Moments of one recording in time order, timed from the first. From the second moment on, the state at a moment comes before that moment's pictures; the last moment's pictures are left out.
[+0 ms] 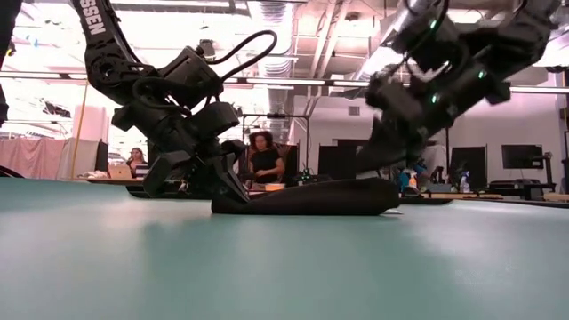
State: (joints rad) left arm 0.17 1.72 0.56 0.42 0.14 0.48; right arm 0.01 1.46 0.51 0.37 0.18 0.39
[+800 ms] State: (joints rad) left arm 0.14 1.51 0.56 0.44 0.03 0.43; right arm -0.05 1.73 0.52 0.44 0.20 0.47
